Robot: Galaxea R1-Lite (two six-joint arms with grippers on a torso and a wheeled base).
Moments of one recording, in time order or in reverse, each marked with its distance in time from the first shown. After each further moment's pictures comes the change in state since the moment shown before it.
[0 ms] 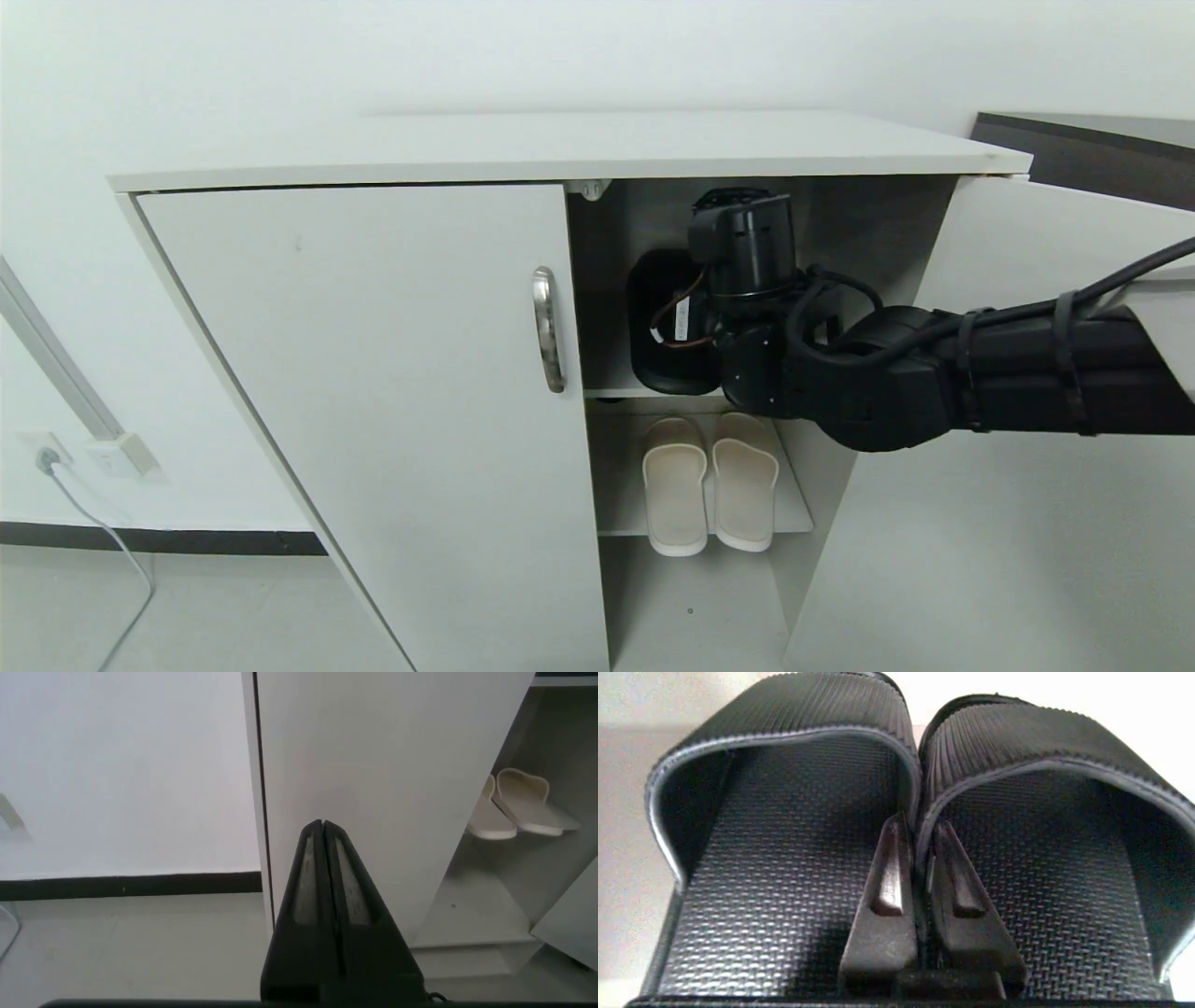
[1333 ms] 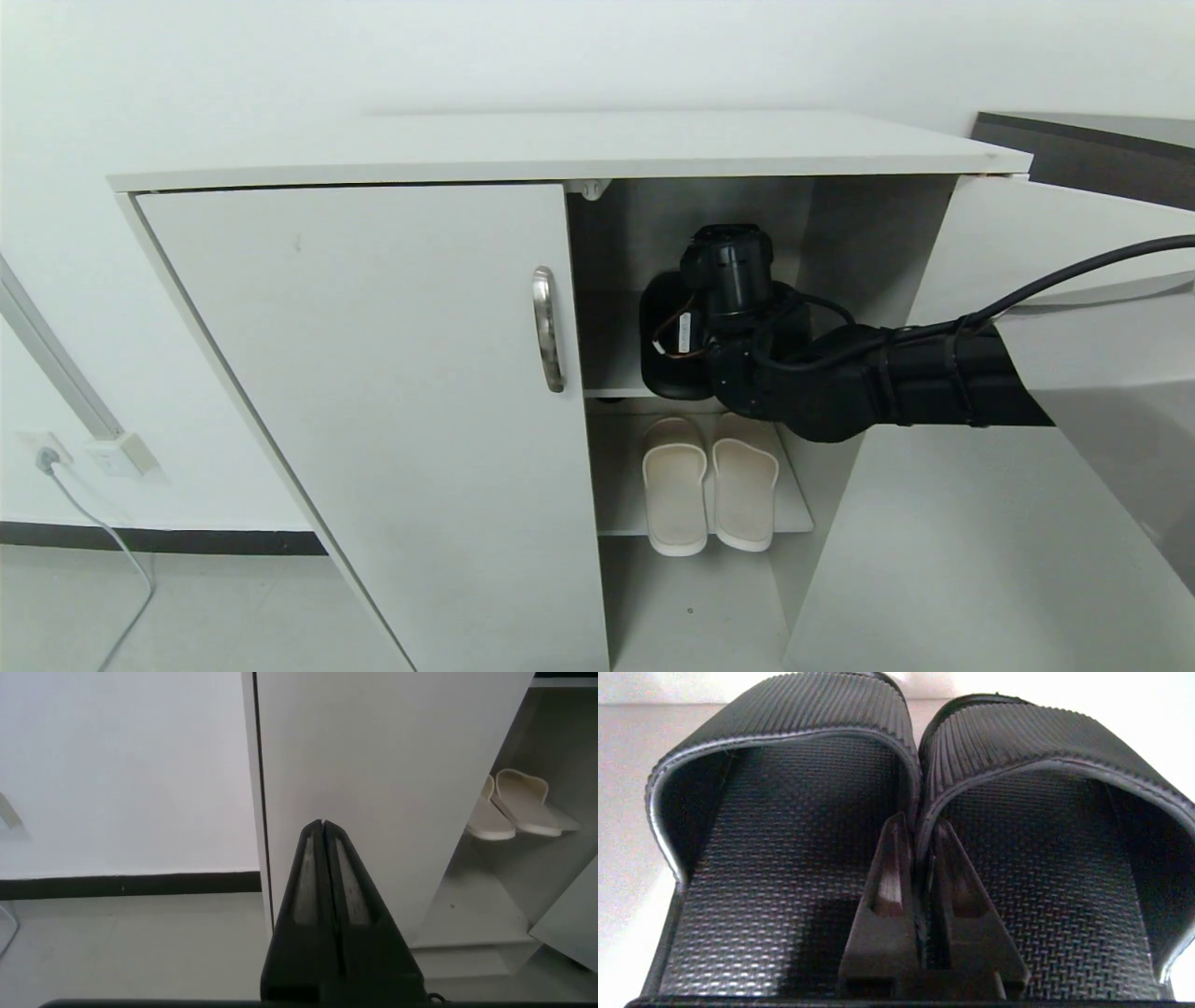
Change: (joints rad) left arm 0.000 0.000 0.000 0.000 0.001 -0.004; right arm -0.068 0.127 -0.080 -0.005 0.024 0.000
